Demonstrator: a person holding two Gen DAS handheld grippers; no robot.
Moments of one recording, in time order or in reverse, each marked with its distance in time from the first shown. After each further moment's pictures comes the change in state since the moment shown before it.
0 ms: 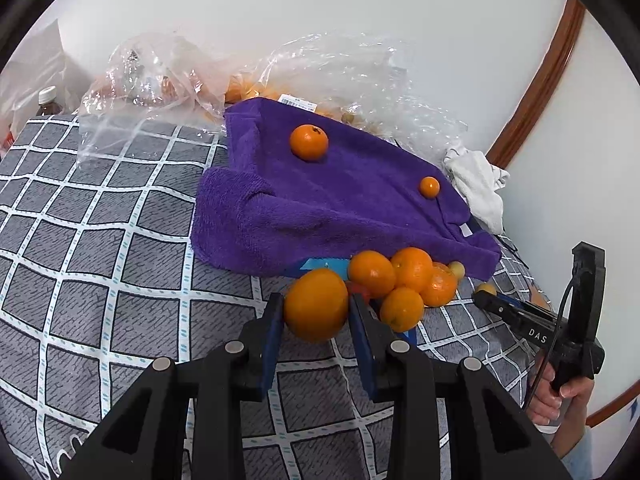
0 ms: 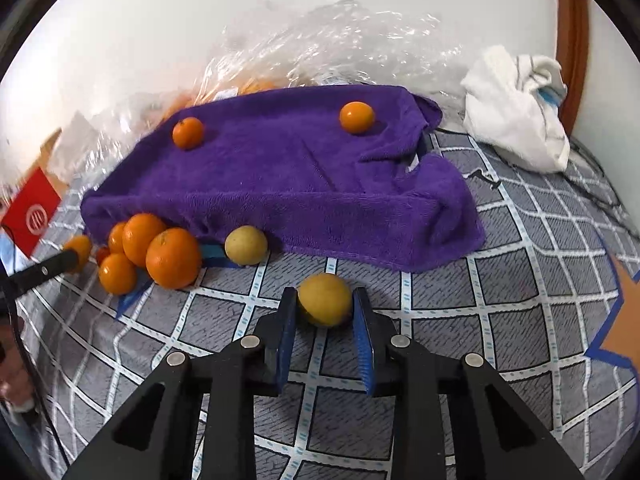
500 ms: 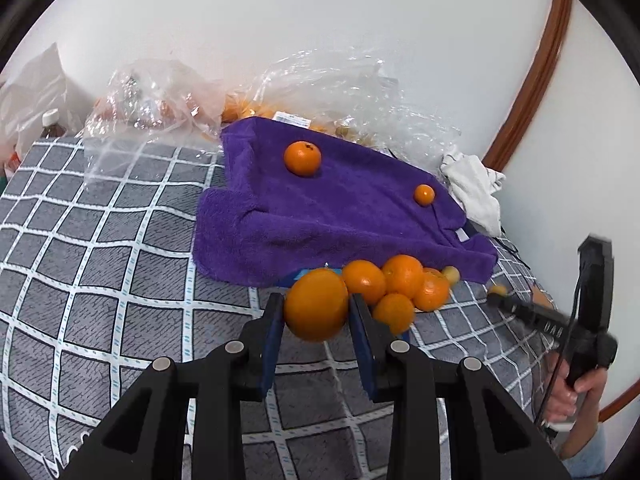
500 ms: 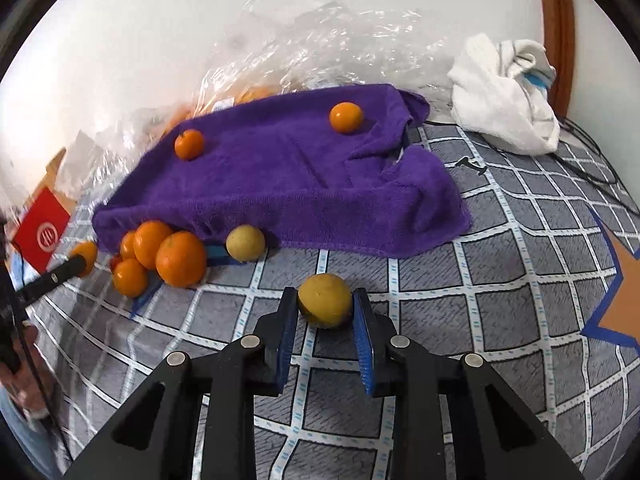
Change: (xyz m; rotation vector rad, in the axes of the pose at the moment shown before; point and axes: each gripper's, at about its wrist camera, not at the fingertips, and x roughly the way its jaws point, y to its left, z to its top) left arm -0.014 -0.013 0.002 0.043 -0.042 0.025; right arm -0.022 -0.011 0.002 0.056 -0.018 0.041
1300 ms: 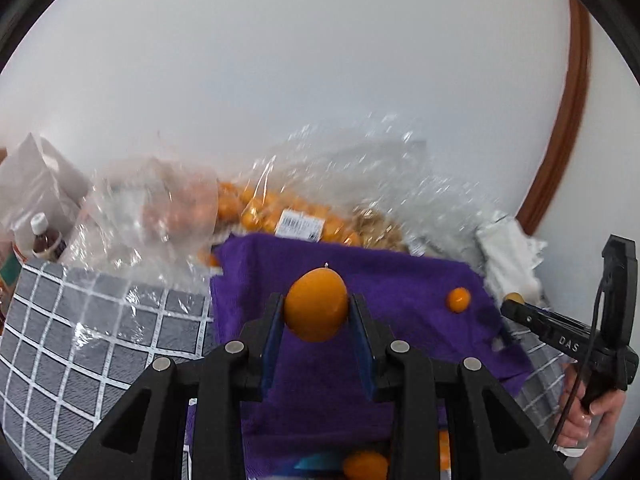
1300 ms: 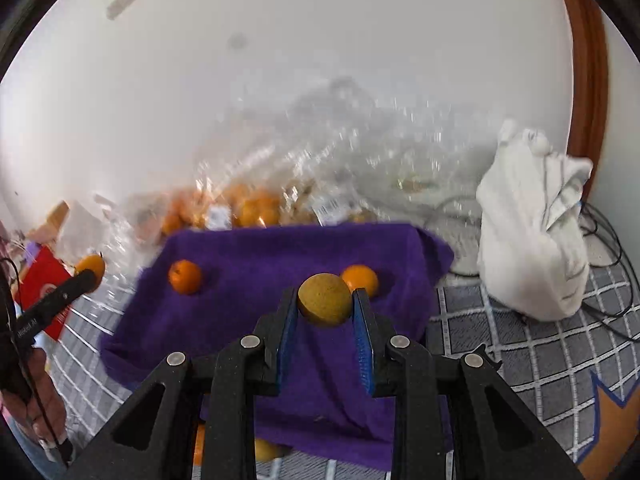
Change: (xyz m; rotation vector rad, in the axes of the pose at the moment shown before) left arm 0.055 -0.014 0.117 0.029 -0.123 0.157; right arm 0.045 0.005 0.121 -0.018 -0.090 0.002
